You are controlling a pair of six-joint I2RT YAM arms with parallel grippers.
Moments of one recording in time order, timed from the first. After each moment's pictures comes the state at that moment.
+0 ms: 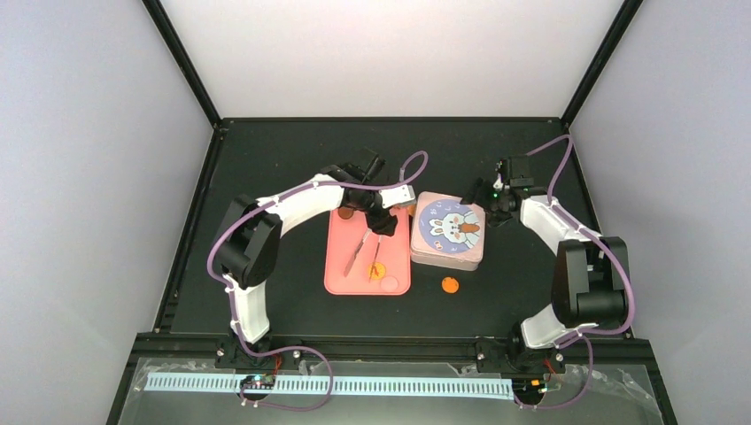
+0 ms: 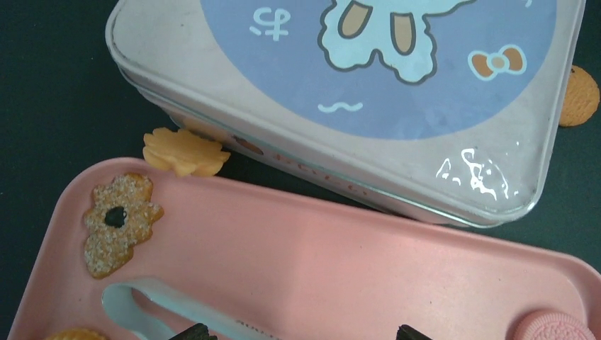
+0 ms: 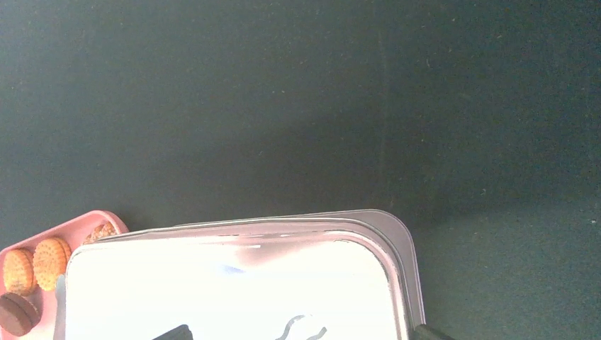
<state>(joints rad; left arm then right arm) -0.62 1.90 1.40 -0.58 0.44 0.58 0.09 1.54 0.95 -0.36 -0.19 0.58</state>
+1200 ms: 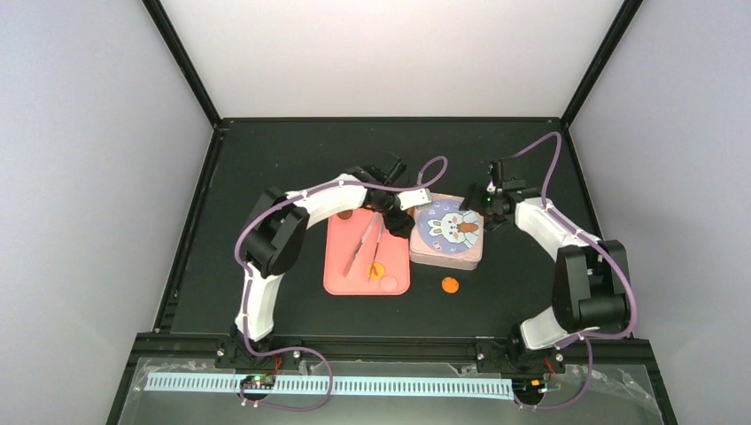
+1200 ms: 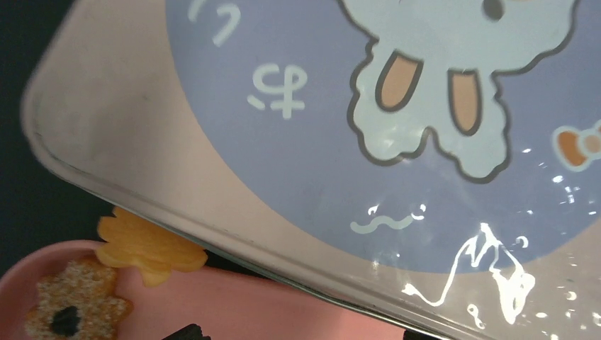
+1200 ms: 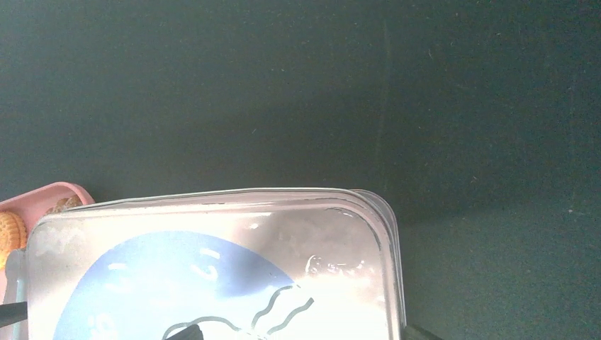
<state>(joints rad) -0.68 2.08 1.55 -0.56 0.40 0.51 0.16 1.52 0.94 -0.40 -0.09 0.52</state>
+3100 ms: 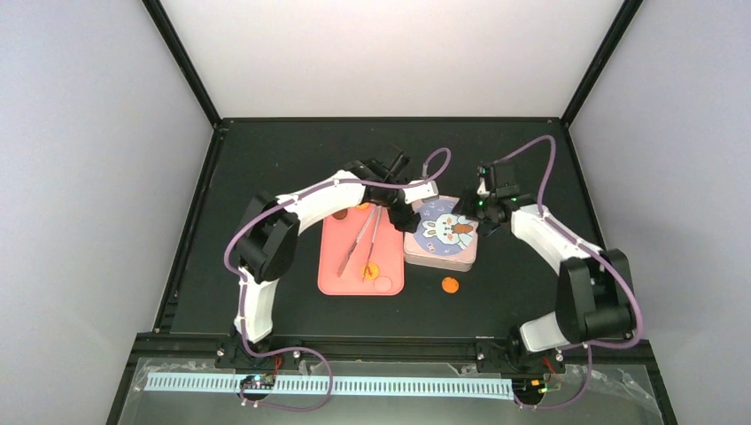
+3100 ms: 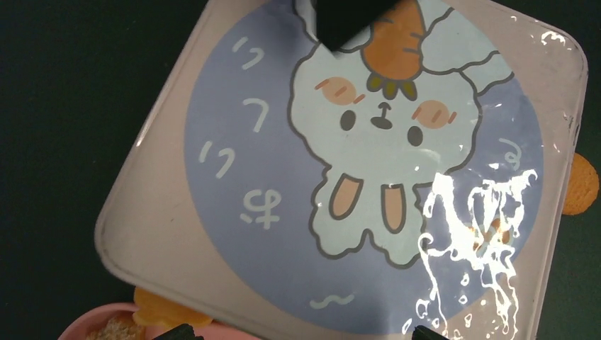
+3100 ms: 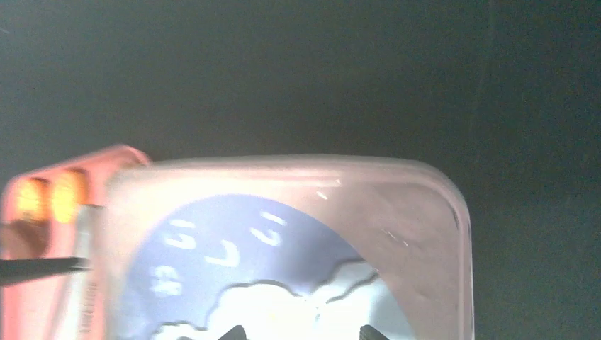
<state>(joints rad) -0.71 2.02 1.59 -0.58 0.41 0.51 0.24 1.41 0.92 -0.35 -0.15 0.55</state>
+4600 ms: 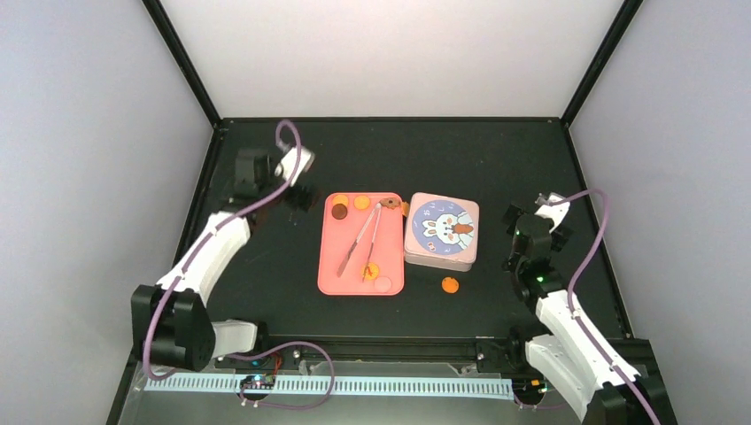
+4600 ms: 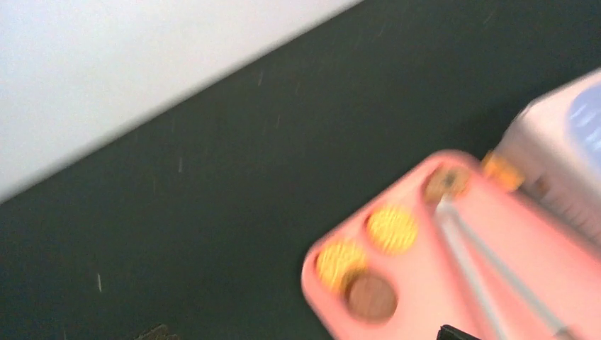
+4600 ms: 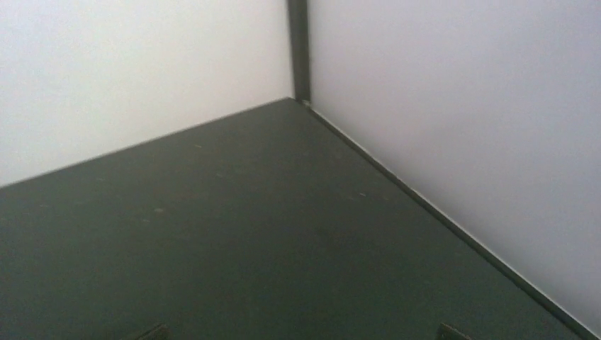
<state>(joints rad) -0.19 1.31 1.09 -0.32 0.36 0.33 0.23 0.77 0.40 0.08 0.65 0.30</state>
